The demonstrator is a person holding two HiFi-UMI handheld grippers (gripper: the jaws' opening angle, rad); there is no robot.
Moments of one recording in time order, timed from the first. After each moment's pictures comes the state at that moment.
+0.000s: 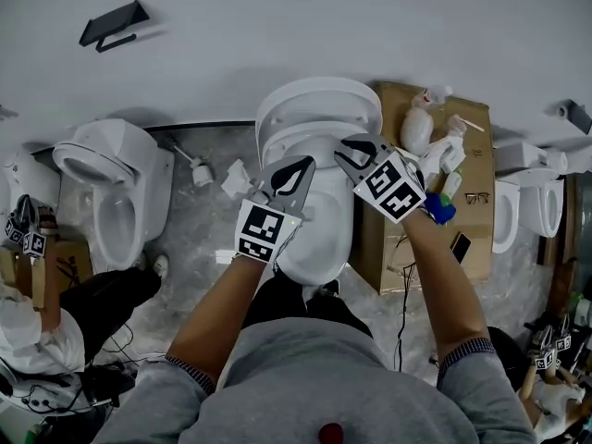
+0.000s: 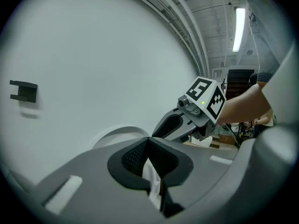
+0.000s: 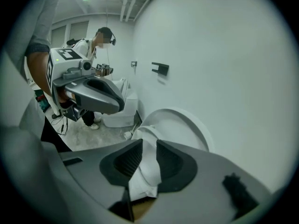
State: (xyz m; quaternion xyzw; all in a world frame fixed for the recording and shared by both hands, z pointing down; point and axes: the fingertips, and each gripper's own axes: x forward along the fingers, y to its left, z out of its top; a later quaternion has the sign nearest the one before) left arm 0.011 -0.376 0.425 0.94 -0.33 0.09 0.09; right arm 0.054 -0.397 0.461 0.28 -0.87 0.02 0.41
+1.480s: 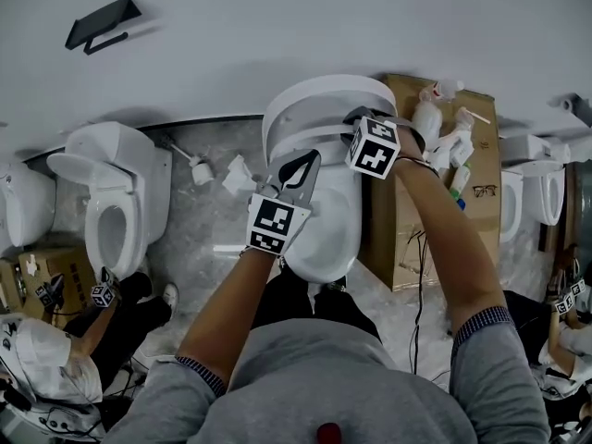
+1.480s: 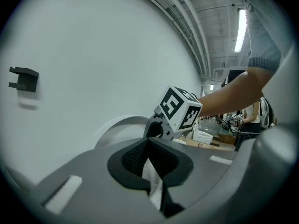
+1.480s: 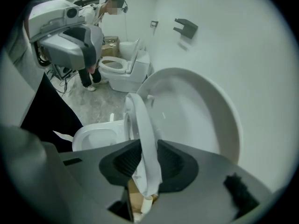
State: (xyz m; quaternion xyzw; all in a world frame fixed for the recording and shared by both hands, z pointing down) left arm 0.003 -0.408 0.479 0.93 -0.32 0.11 0.10; right arm 0.062 -0.462 0.566 0.15 -0.78 -0.03 0.61
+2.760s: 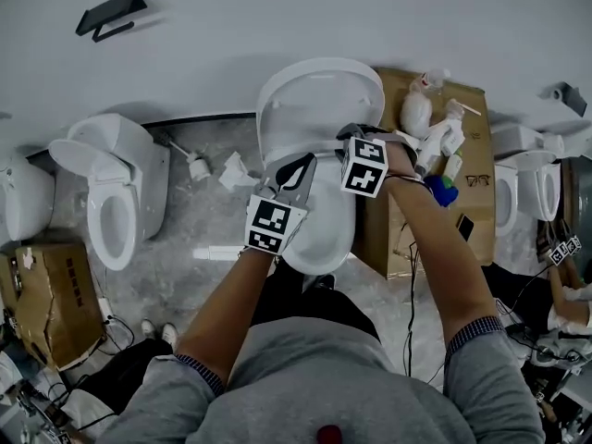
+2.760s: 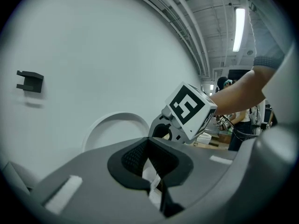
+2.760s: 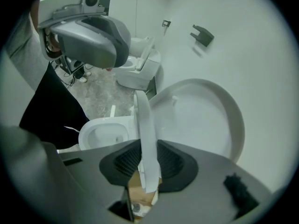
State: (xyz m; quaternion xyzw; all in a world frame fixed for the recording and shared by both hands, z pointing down) left arm 0.016 -0.341 0.476 0.93 -0.33 0.10 0.10; right arm 0.064 -0.369 0.561 0.14 -0.77 -0.07 0.62
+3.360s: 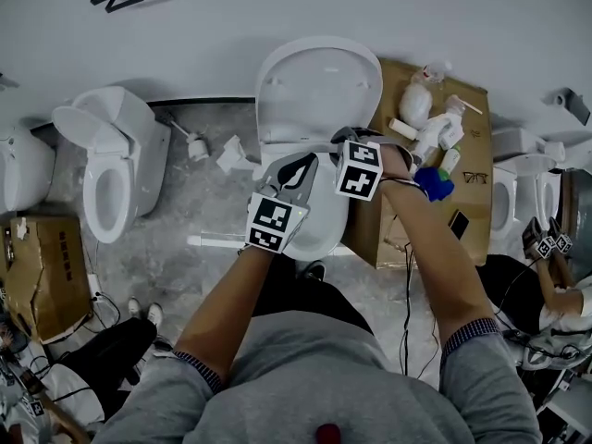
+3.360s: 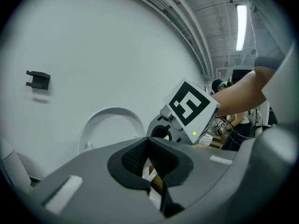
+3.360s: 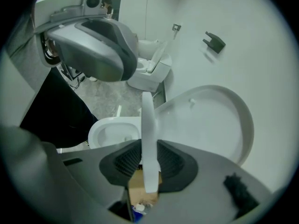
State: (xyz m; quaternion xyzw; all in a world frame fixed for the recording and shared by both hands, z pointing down) left arm 0.025 -0.282 0.486 0.92 -0.36 0.11 0.11; right arm 0.056 -0.306 0.569 0.10 -0.78 -0.08 0.61
